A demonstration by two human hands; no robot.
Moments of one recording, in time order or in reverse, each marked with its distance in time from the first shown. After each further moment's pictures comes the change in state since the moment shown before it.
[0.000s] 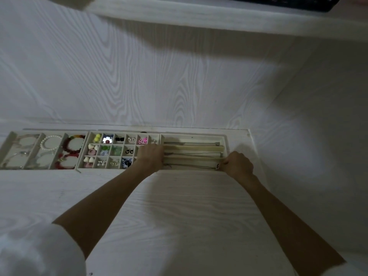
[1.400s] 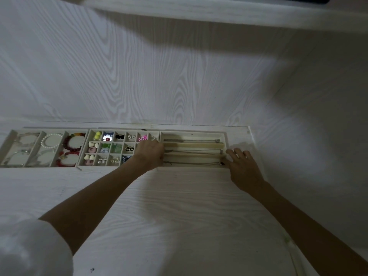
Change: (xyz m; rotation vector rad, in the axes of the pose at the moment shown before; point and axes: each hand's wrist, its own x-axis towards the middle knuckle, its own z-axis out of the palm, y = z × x) left_hand 0.000 -0.011 0.001 0.072 0.045 0.152; right_hand -0.011 0.044 0.012 -0.540 0.462 -0.762
